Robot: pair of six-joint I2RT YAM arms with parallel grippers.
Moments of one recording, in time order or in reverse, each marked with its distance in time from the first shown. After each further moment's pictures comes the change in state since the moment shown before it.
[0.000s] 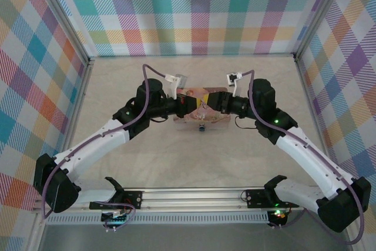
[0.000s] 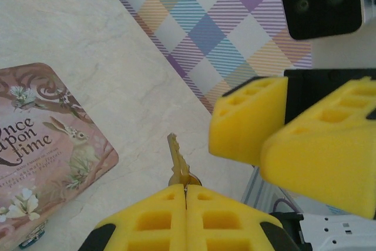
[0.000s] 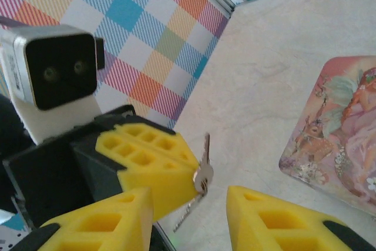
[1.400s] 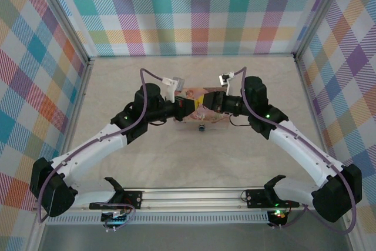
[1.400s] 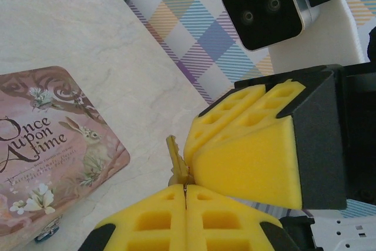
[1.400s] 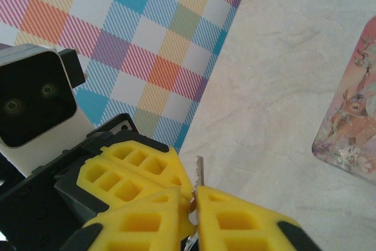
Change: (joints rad) left arm -0.013 -0.056 -0.066 0.031 -0.064 0.006; right arm -0.001 0.095 -0.017 0.089 -0.114 0.115
